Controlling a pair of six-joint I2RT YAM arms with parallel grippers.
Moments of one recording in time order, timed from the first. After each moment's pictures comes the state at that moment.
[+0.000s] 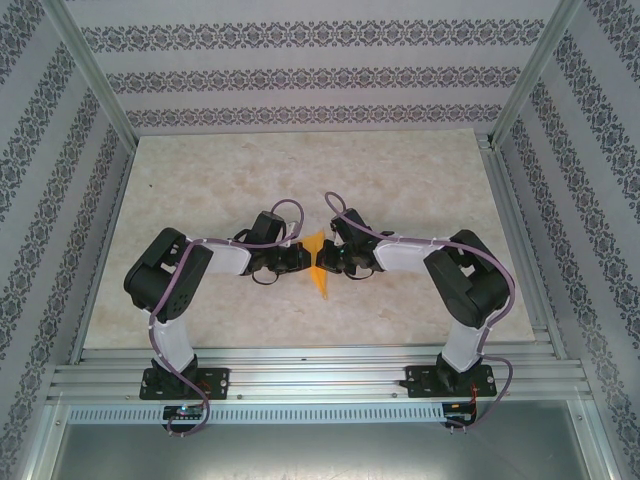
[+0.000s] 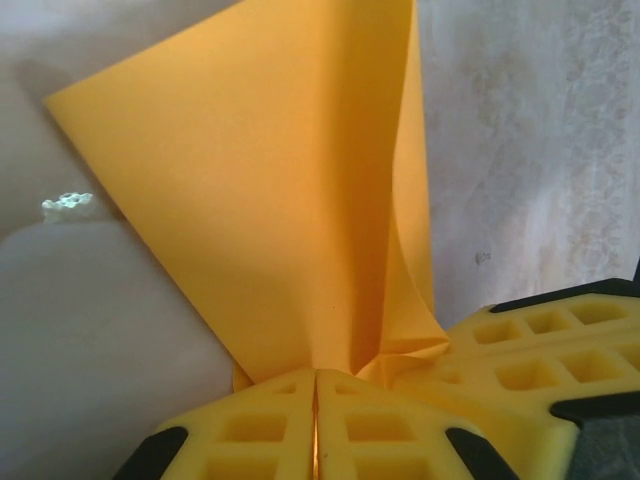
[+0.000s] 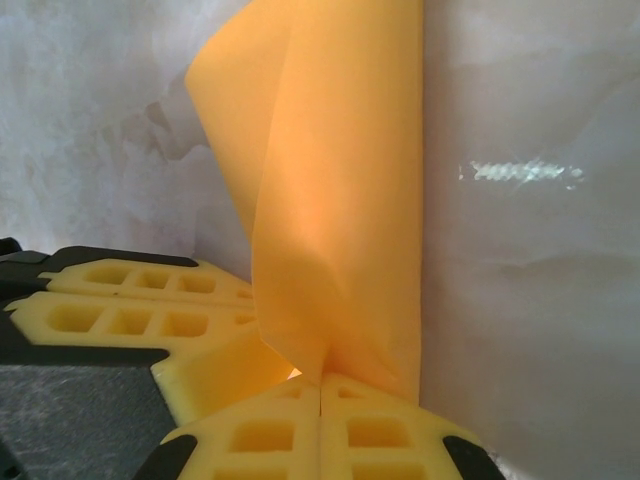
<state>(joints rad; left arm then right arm) -0.52 1.85 0.84 0.14 0.55 -0.69 0.65 1.81 0.93 -0.10 -0.34 0.82</state>
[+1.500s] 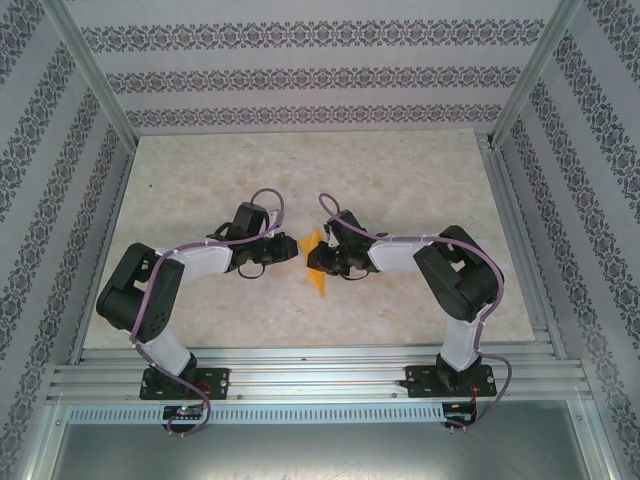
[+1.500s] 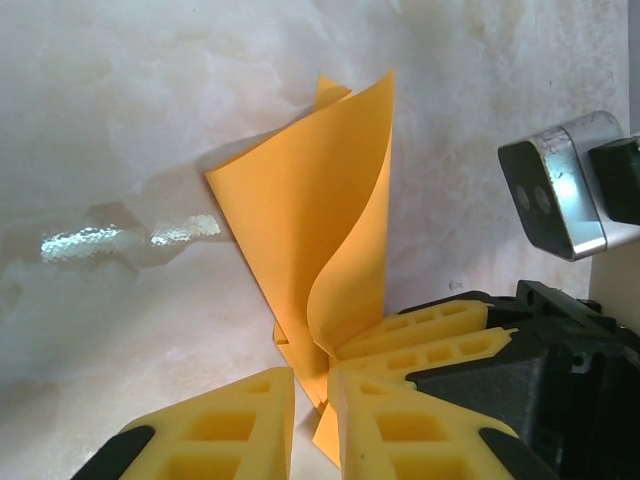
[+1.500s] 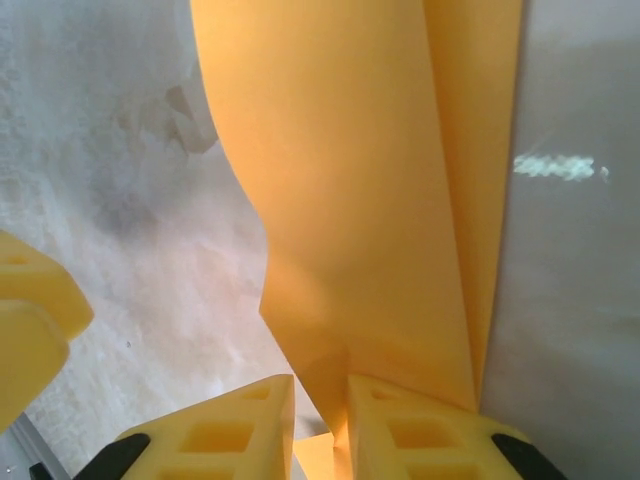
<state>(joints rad) -0.44 1.67 0.81 0.01 0.49 -0.66 0.66 1.87 0.94 -0.01 -0.40 0.82</state>
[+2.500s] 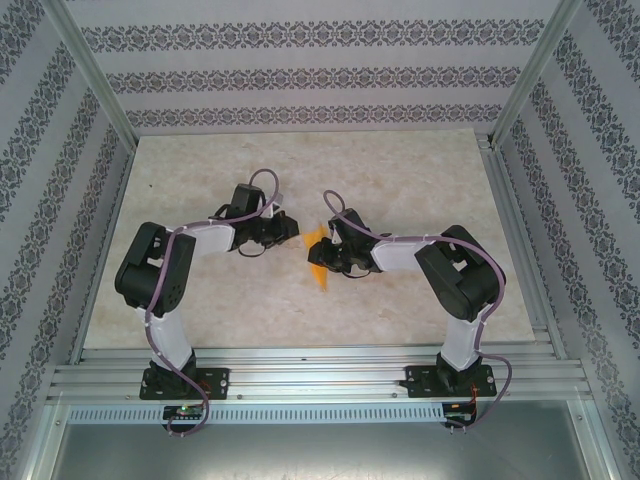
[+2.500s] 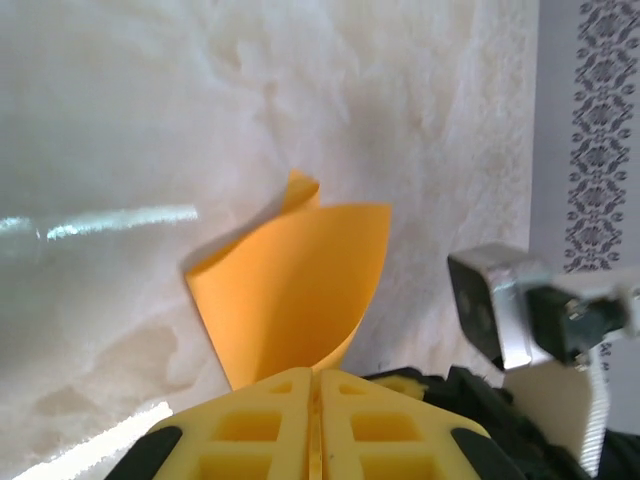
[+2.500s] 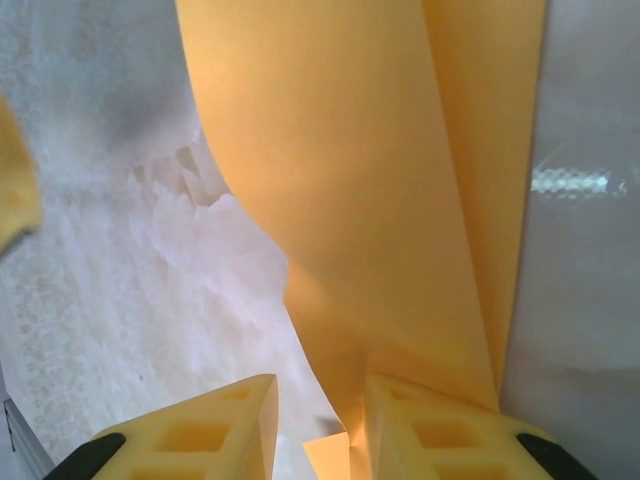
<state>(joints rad) -0.34 1.85 1.01 0.06 0.69 -0.74 0.64 1.87 0.92 0.06 -0.38 0.85</state>
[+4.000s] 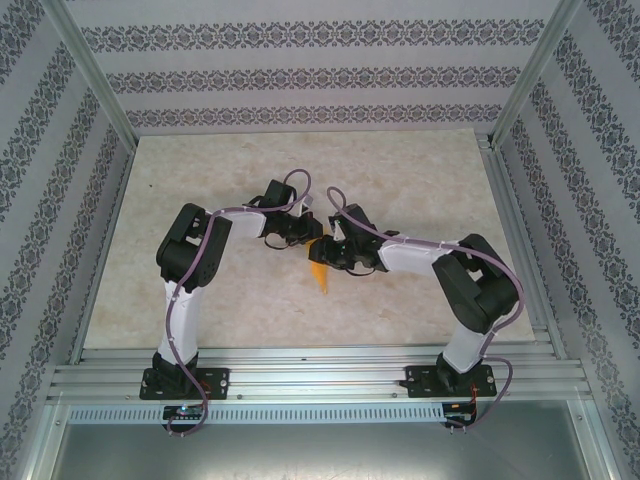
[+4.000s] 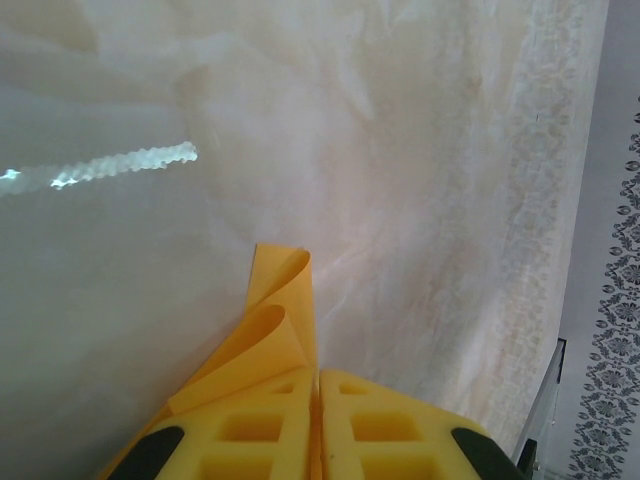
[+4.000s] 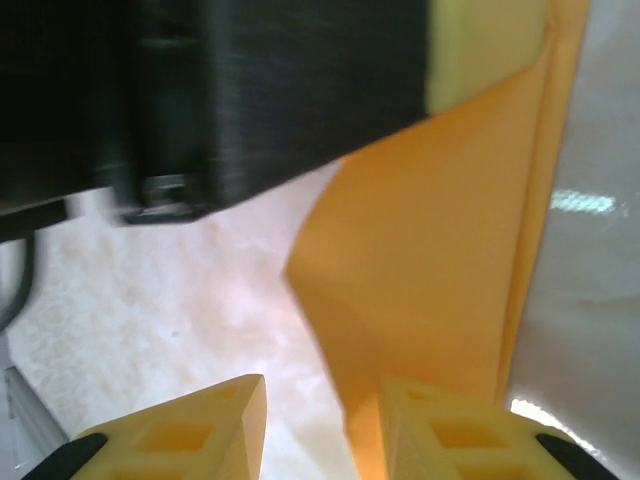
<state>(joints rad) -0.44 2.16 1.31 -0.08 0.72 -0.68 0.64 1.72 0.92 -0.05 -0.39 0.77</state>
